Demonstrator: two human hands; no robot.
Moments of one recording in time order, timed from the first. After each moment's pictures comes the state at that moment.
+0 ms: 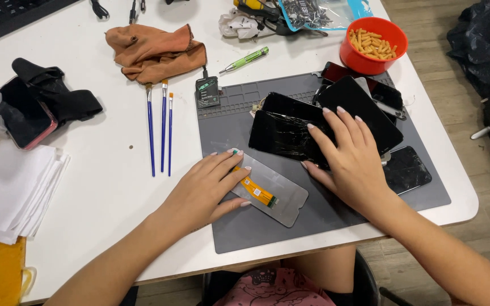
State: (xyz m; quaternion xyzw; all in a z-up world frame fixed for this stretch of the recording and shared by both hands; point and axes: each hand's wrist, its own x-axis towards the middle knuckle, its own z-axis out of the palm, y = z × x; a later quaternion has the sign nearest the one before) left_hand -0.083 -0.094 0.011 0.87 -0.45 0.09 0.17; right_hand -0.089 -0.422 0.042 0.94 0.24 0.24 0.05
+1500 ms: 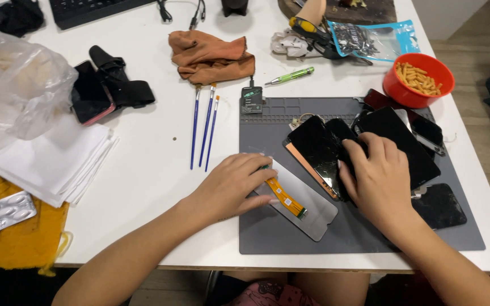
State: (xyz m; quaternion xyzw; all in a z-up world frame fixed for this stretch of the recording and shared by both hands) left_hand -0.081 -0.090 0.016 0.90 -0.37 0.05 0.23; right_hand -0.069 -0.417 0.027 0.95 0.18 0.25 0.10
